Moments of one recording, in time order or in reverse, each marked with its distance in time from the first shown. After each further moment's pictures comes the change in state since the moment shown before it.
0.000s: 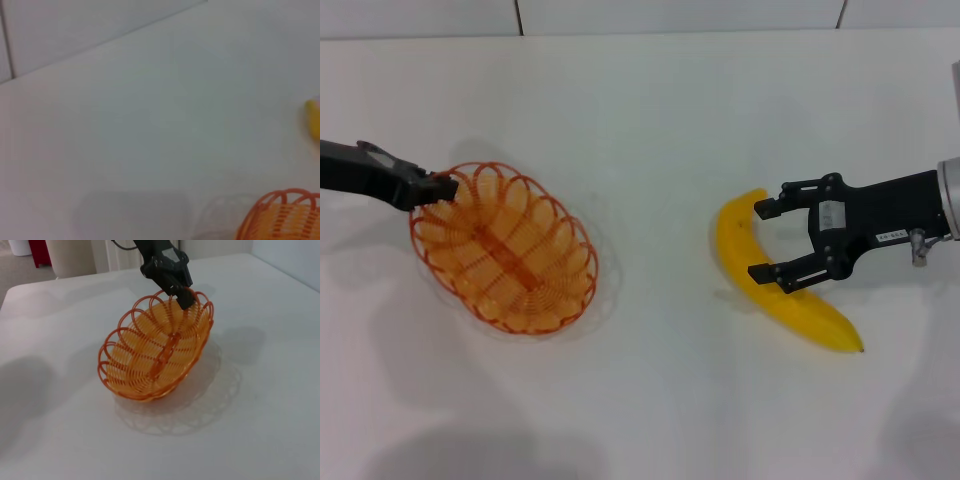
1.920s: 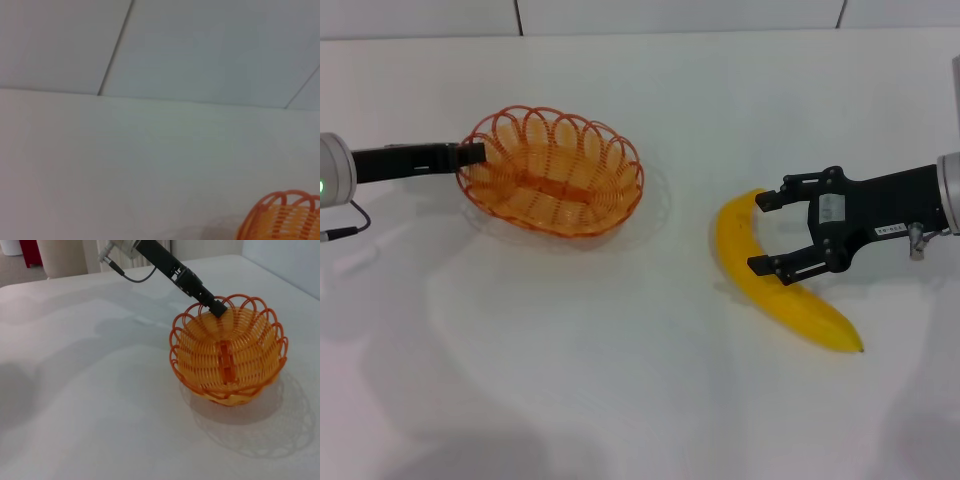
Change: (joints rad) left arm 0.024 -0.075 -0.094 -0.226 -0.252 -0.342 -0.047; right arm 0.001 0.000 0.000 0.000 0.008 0.023 0.003
